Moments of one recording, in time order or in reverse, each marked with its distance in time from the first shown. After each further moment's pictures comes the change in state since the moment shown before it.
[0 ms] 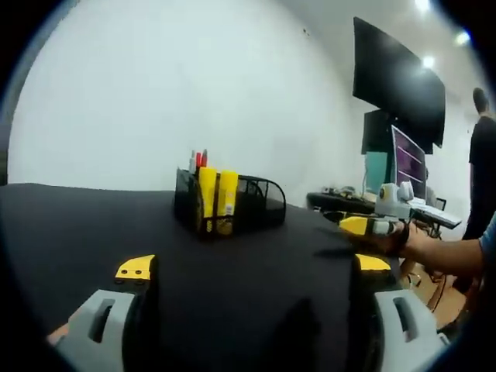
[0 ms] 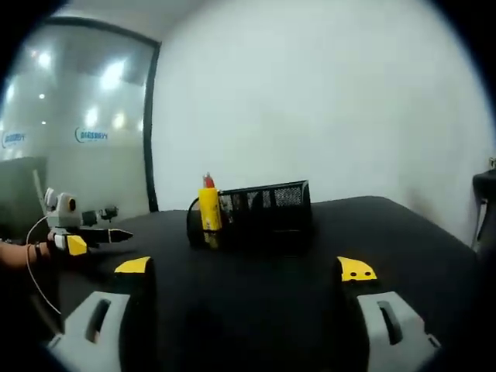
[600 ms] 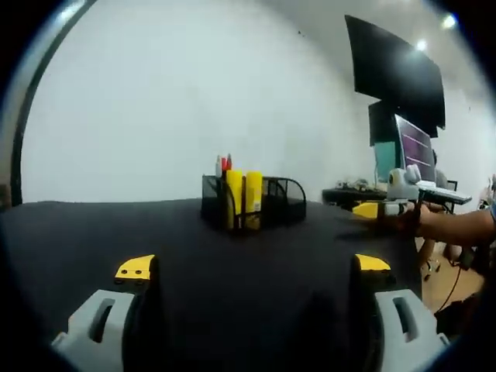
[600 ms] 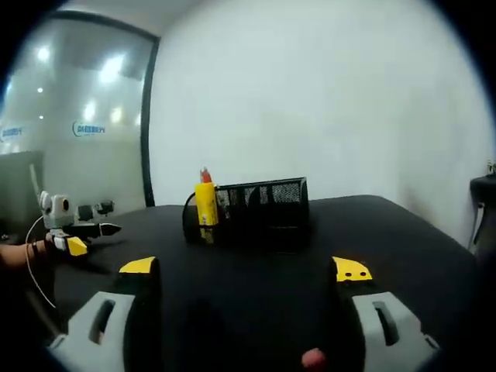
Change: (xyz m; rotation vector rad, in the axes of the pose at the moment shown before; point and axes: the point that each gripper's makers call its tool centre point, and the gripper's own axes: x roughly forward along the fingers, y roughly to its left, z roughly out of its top) left arm -0.012 0.035 -0.017 0.112 0.011 0.062; right arm 0.004 -0.001 -0.005 -0.028 0.020 -0.019
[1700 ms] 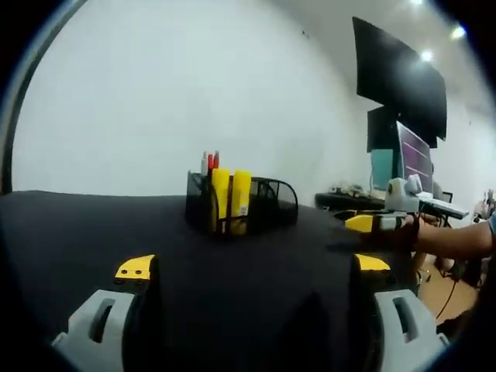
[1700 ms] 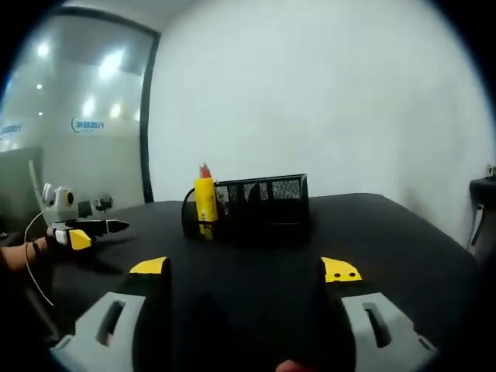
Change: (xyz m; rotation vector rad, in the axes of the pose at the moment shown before) left arm 0.026 -0.021 0.003 -0.055 0.012 -0.035; right arm 0.000 0.001 -0.004 -0.006 0.021 -0.002
